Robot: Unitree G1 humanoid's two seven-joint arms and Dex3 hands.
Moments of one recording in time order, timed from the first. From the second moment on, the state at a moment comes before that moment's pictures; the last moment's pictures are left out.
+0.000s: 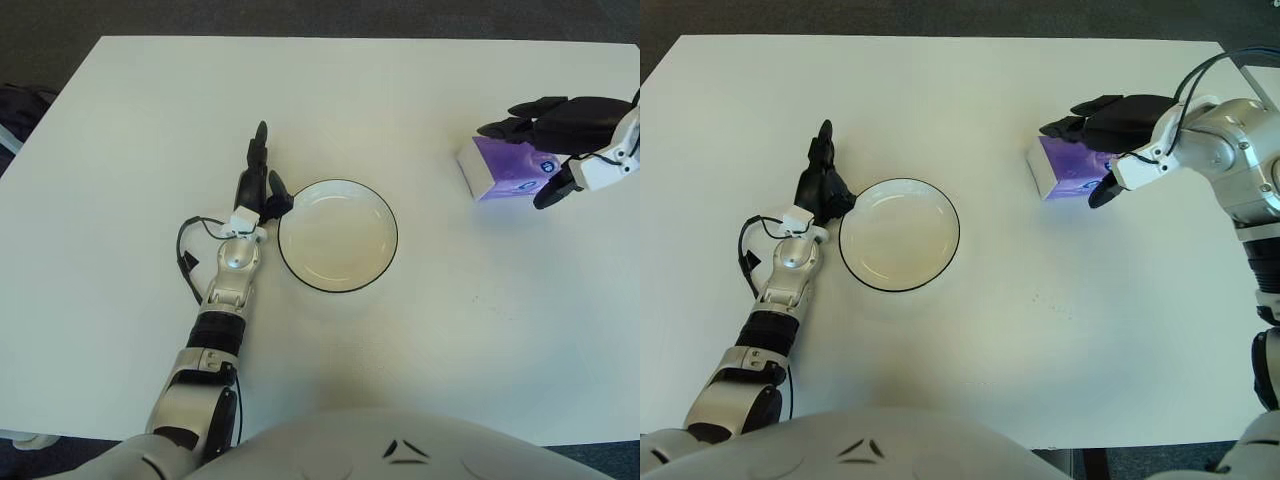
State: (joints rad) left arm -0.29 0.06 0.01 0.40 0.10 -0.28 0.07; right arm -0.66 -1.11 0.20 0.09 -0.51 -0.45 0.85
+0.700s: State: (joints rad) left arm -0.29 0.07 0.00 0.40 0.10 -0.28 0.07; right arm -0.64 -1.00 0.21 0.21 -0.64 -0.51 0.59
